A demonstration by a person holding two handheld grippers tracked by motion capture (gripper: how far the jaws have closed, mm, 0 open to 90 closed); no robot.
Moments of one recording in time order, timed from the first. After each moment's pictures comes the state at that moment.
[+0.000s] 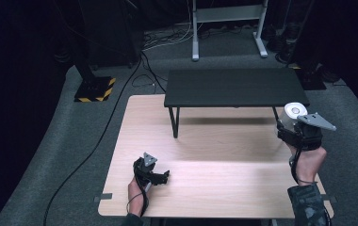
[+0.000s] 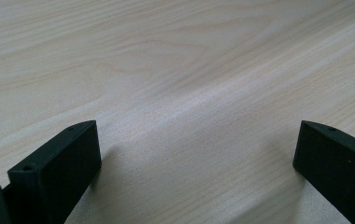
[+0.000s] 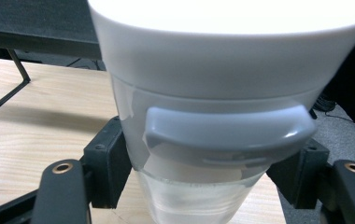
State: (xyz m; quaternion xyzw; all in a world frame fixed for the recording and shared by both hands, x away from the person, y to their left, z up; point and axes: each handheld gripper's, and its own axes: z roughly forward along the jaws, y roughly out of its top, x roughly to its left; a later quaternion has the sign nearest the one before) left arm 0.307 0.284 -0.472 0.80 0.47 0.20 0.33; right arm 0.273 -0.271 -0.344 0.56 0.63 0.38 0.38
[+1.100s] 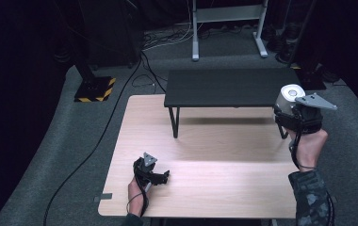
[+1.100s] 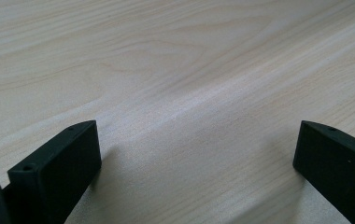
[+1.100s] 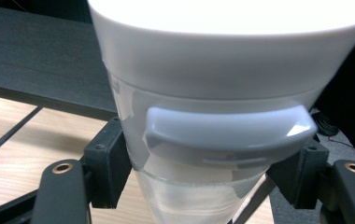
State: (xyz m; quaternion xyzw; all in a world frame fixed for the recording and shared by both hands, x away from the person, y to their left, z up) left arm 0.307 0.284 -0.472 0.80 0.47 0.20 0.33; right arm 0.290 -0.262 -0.295 0.53 0.64 0.39 0.39
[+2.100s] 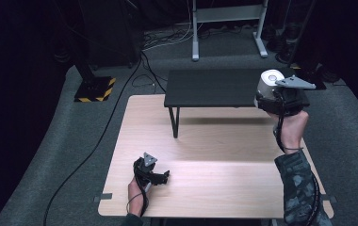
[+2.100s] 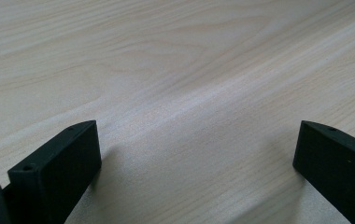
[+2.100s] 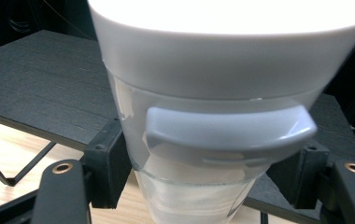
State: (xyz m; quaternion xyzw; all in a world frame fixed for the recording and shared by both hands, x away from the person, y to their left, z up) left arm 0.307 0.285 -0.472 0.80 0.47 0.20 0.33; right arm 0.334 -0.236 -0.270 0.50 0.67 0.42 0.36
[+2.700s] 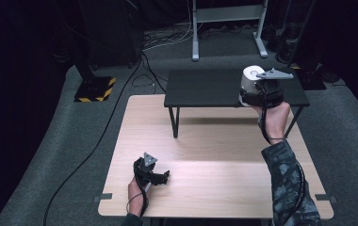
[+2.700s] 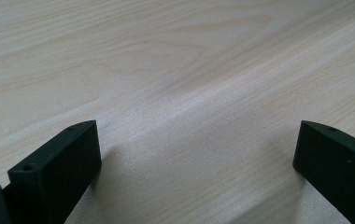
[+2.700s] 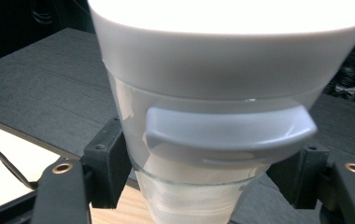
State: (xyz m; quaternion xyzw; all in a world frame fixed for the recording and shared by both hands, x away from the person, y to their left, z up) left arm 0.307 0.285 -0.472 0.80 0.46 0.20 0.33; right arm 0.374 -0.209 -0.265 0.49 0.69 0.42 0.32
